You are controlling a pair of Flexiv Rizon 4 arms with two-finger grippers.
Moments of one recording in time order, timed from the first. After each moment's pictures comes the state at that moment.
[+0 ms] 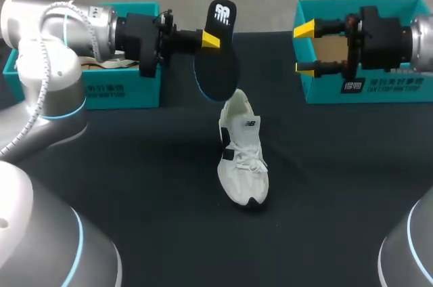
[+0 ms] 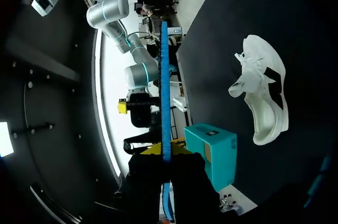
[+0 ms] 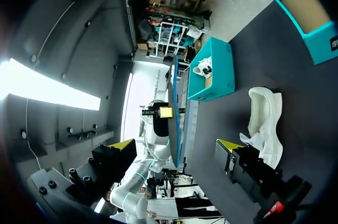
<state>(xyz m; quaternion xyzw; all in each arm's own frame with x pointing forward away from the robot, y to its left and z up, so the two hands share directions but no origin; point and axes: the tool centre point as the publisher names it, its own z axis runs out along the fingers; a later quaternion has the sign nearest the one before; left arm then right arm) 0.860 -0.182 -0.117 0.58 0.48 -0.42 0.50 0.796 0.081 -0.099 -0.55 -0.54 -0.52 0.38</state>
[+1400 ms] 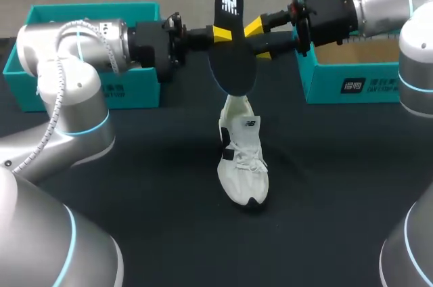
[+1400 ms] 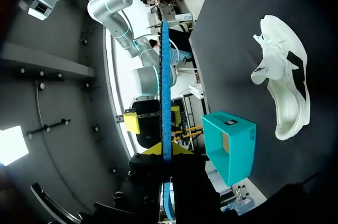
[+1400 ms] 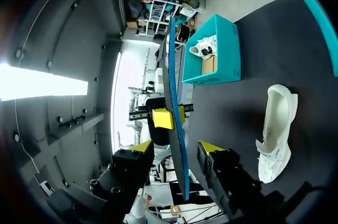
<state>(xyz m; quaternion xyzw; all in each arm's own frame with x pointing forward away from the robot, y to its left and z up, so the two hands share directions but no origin) 0.864 -0.204 -0.103 0.53 0.45 -0.43 0.57 0.821 0.164 -0.098 -0.53 -0.61 -0.44 0.40</state>
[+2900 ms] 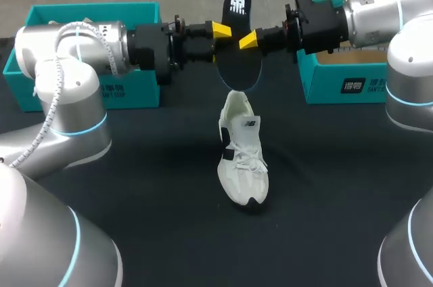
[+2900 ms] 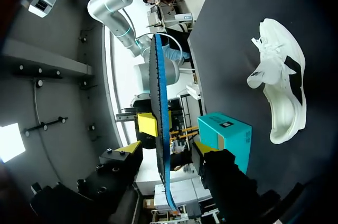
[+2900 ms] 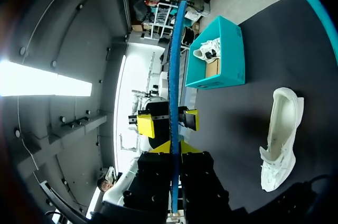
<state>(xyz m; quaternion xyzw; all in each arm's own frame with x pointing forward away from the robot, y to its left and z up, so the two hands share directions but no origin) 0.860 -0.198 -0.111 0.54 0.47 -0.43 0.55 0.824 0.175 -0.109 -0.53 -0.60 -0.46 0.39</state>
